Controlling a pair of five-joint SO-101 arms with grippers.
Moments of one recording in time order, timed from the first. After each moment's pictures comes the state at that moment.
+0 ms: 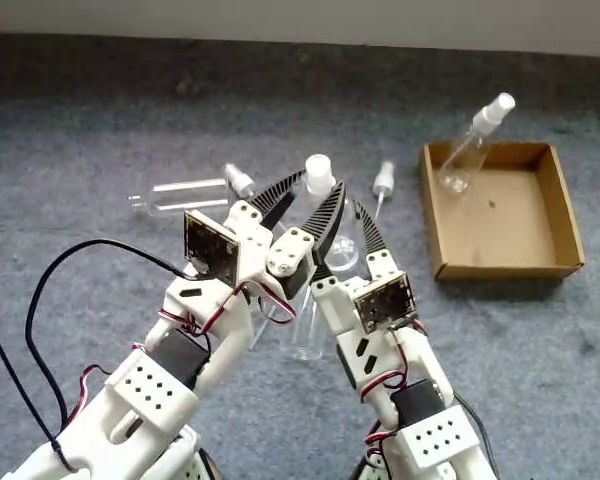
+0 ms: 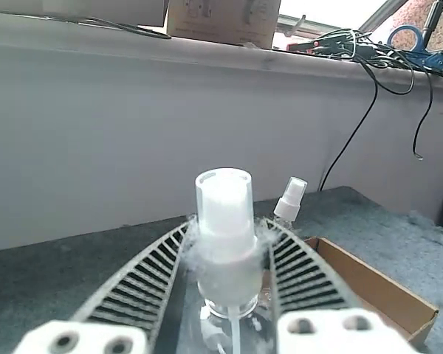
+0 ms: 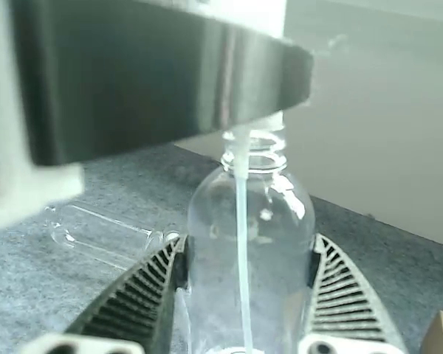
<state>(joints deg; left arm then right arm) 31.3 -55.5 70.8 -8.7 12.0 -26.7 -84.0 96.0 -5.1 10.3</state>
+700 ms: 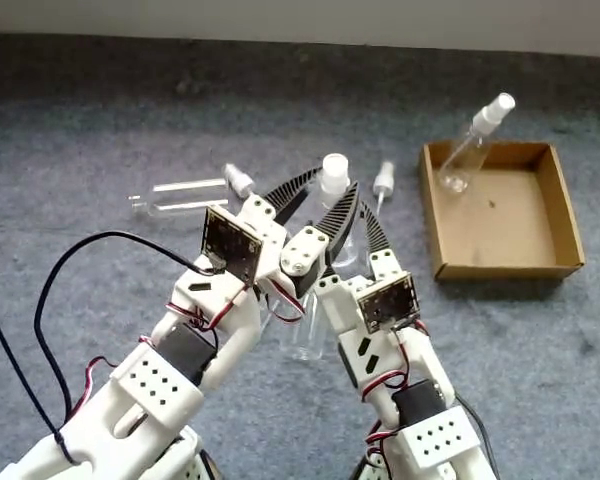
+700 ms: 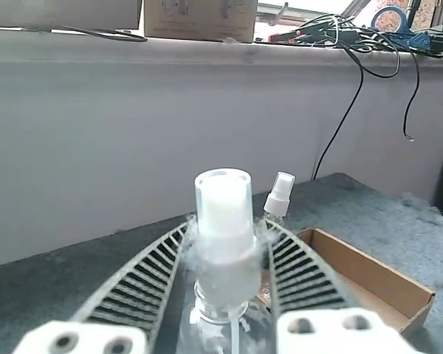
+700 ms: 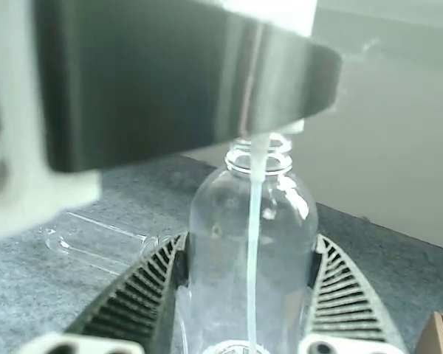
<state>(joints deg) 33.3 -54.6 66.2 -6.5 8.0 -26.3 -84.1 96.0 -5.2 10.2</state>
